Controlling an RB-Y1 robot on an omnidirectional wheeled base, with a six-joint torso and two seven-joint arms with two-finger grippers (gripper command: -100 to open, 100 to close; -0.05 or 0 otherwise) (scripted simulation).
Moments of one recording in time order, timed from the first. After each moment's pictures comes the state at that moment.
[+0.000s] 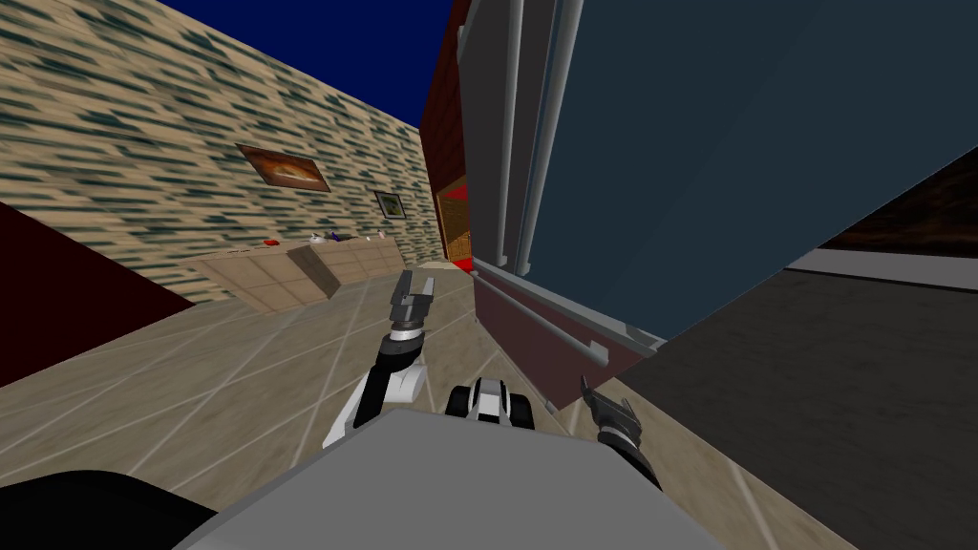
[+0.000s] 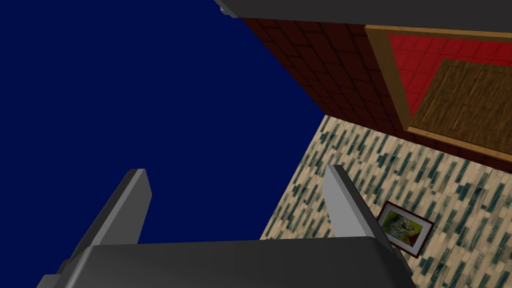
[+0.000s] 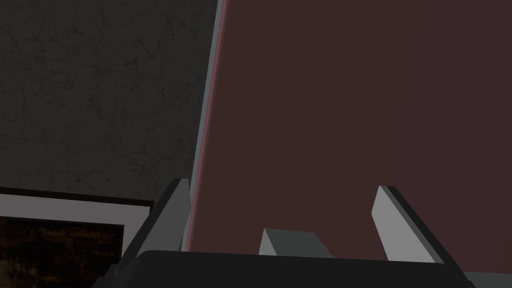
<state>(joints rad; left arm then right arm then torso) 0.46 0.04 -0.07 -2.33 -0.11 -0.54 0.09 0.78 -0.24 0.10 -1.92 1.51 0.48 -0.15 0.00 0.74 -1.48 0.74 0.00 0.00</state>
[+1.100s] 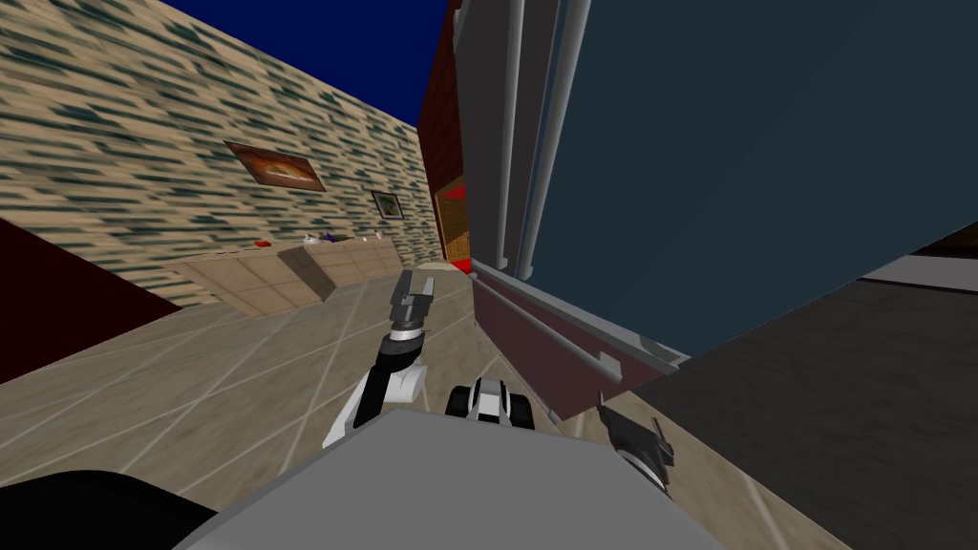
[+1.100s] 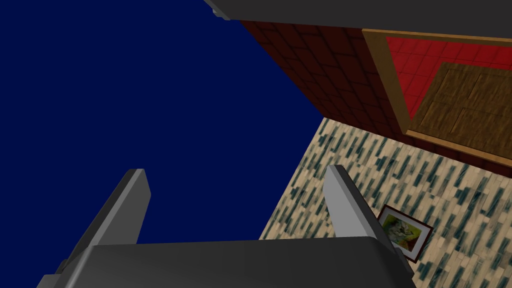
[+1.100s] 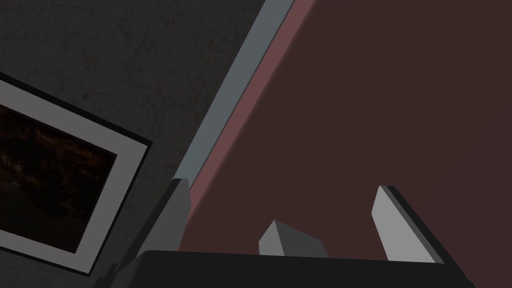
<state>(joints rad) 0.46 0.04 -0.07 -2.33 -0.11 -0.54 0.09 0.82 -0.23 0.11 -1.83 1.83 0.66 -0.17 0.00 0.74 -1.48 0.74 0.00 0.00</state>
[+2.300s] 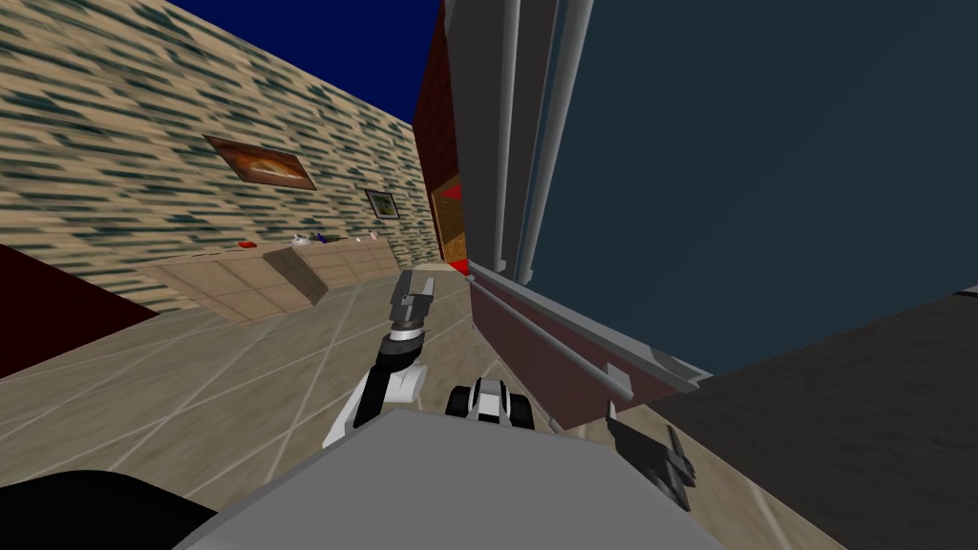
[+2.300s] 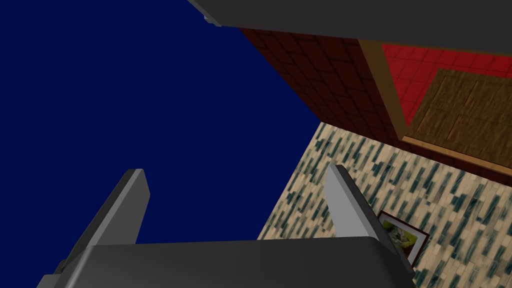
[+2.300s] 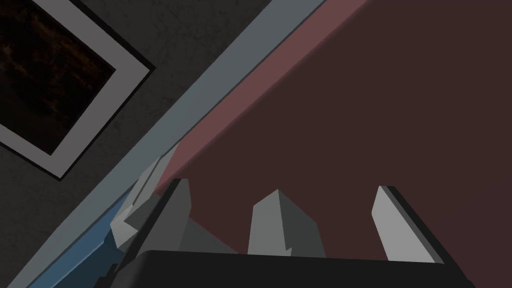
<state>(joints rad) 0.46 0.04 -0.07 -2.33 -0.11 -0.54 0.09 0.85 -0.20 0.11 -1.74 2.16 0.83 -0.18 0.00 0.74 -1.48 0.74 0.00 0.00</state>
